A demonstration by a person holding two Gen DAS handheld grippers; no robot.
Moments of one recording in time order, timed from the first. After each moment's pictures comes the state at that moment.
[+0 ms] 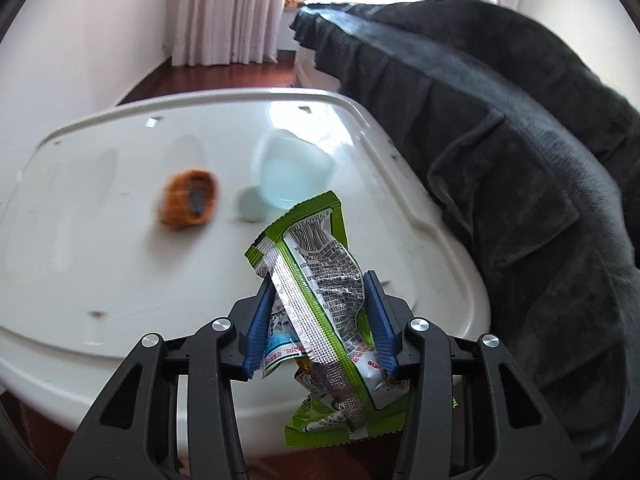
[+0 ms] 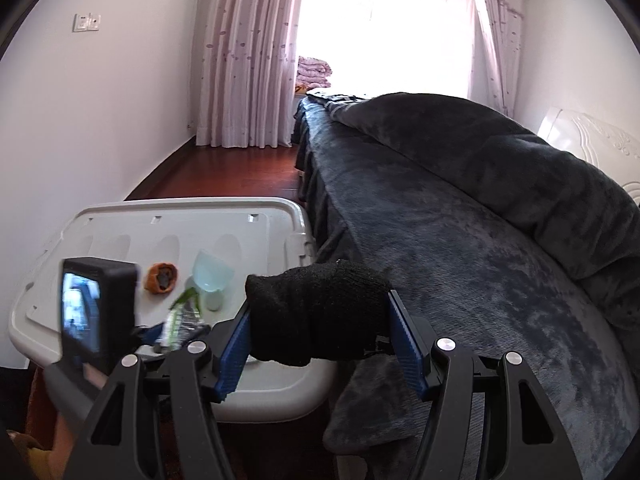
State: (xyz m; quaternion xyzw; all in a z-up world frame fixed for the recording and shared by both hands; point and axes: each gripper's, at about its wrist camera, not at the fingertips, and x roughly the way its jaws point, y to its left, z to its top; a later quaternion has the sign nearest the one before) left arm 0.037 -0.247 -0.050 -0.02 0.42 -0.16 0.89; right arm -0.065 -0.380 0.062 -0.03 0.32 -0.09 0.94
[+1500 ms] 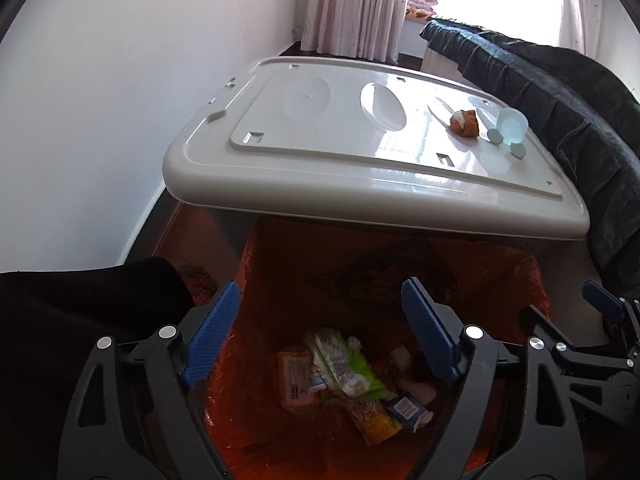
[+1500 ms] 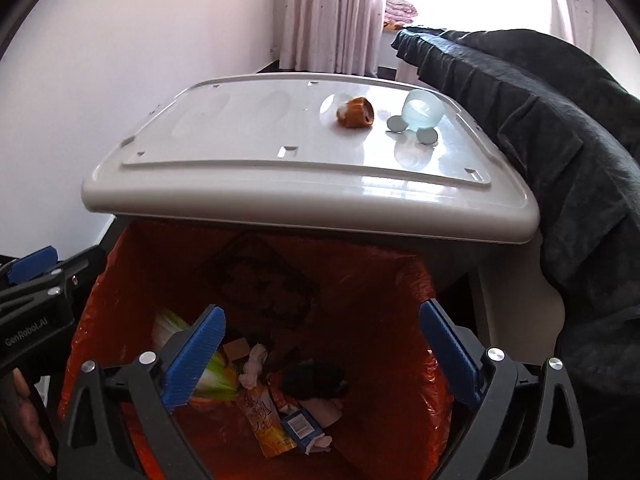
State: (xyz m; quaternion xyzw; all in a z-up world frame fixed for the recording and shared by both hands) left arm -0.148 0.013 -0.059 -0.04 0.44 0.01 0.90; right arm -0.158 -0.170 -0.073 -0.03 0.43 0.02 0.90
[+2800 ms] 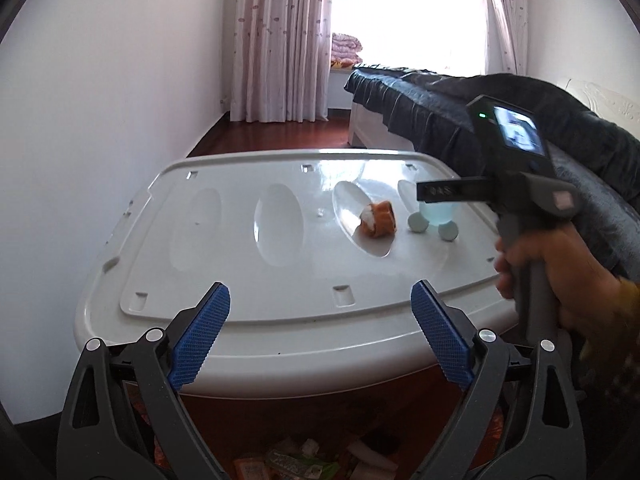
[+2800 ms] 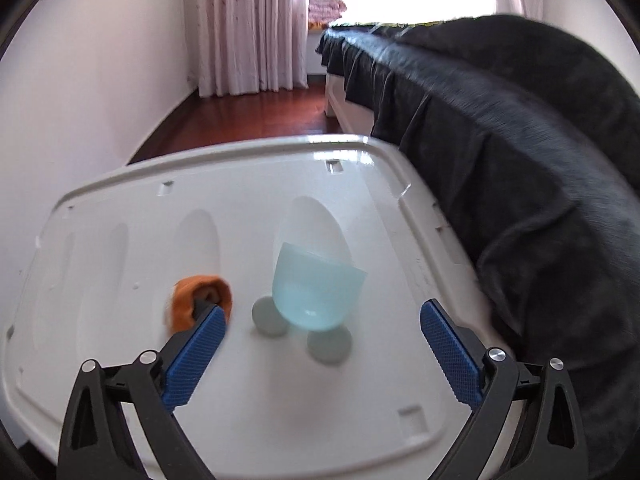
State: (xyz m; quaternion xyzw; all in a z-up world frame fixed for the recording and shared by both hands) left arm -0.055 -0.070 -0.012 0.00 0.33 -0.09 0.94; right arm 0.117 -0.289 -0.046 0.02 0.43 -0.08 0.90
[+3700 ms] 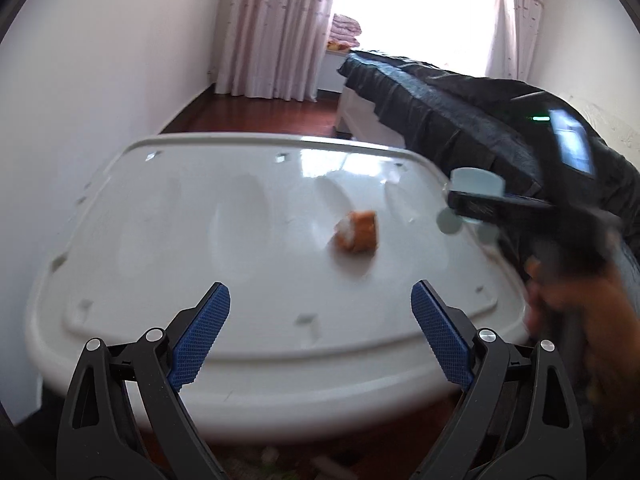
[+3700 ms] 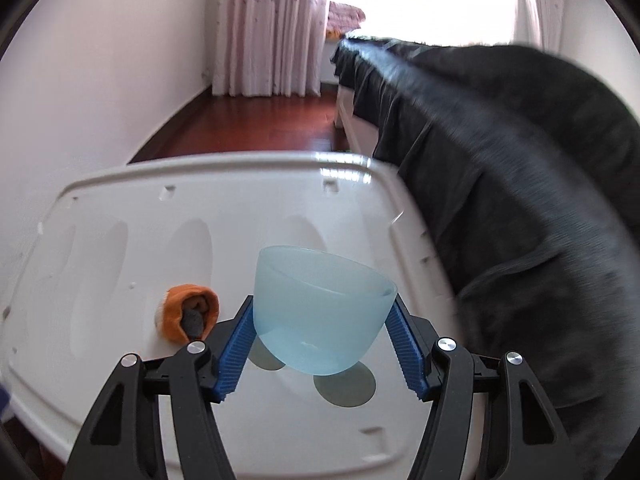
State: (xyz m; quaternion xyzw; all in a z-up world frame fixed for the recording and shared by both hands) left arm 0.011 -0.091 -0.015 -0.05 0.37 -0.13 0.92; right arm 0.095 -0.302 -0.011 -0.03 0.41 -0.06 0.91
